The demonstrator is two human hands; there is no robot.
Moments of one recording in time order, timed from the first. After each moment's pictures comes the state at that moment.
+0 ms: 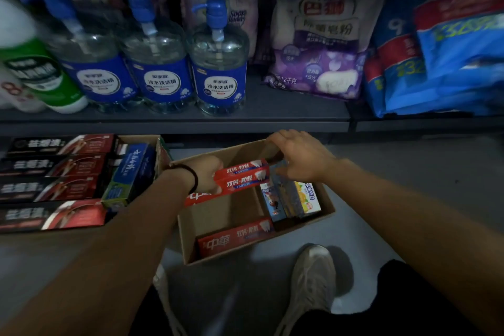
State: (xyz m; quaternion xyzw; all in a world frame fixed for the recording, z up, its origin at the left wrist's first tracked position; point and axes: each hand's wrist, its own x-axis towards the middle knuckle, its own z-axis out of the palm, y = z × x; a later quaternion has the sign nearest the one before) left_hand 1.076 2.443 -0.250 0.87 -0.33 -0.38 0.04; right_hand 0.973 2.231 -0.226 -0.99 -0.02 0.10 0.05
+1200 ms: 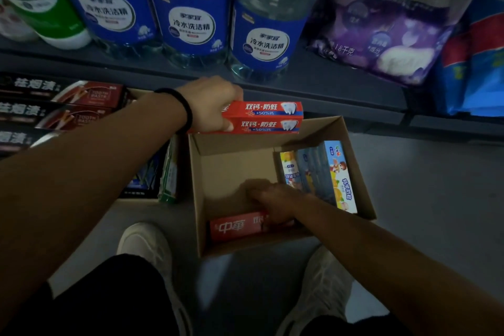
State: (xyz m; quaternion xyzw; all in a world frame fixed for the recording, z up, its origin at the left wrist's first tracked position) left_hand 1.145 2.460 -0.223 0.88 -0.42 -0.24 0.07; right_hand 0.976 2.308 -0.387 -0.90 -0.11 0.41 0.10
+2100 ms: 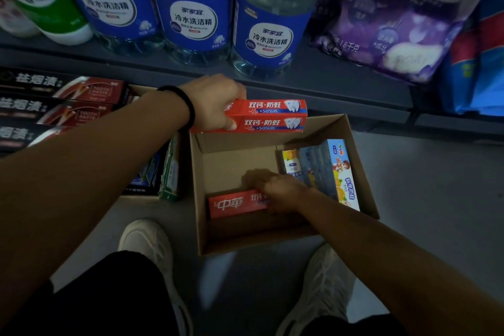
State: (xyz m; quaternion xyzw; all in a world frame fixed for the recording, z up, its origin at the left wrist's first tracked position) left_hand 1.145 2.458 -0.228 0.87 -0.41 -0.25 0.08; right_hand 0.987 2.299 -0.397 -0.91 -0.12 0.39 0.05
